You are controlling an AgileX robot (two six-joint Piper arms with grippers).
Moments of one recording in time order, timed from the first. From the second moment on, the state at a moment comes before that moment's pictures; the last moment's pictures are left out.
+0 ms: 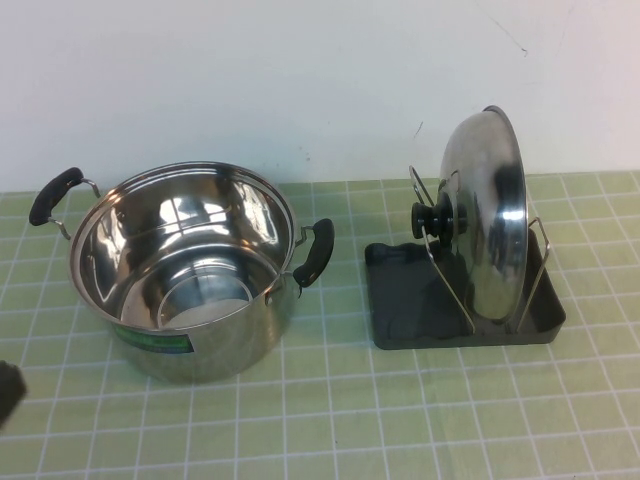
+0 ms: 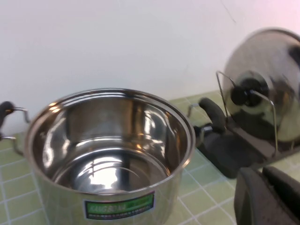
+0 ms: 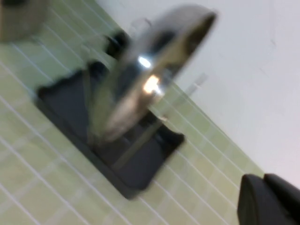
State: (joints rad) right arm -0.04 0.74 -0.64 0.72 0.63 -1.38; left arm -0.86 0.26 -0.47 0.72 0.60 -0.84
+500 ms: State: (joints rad) right arm -0.04 0.50 -0.29 1.11 0.64 -1.63; left arm -0.86 0.25 -0.29 0.82 0.43 -0.85
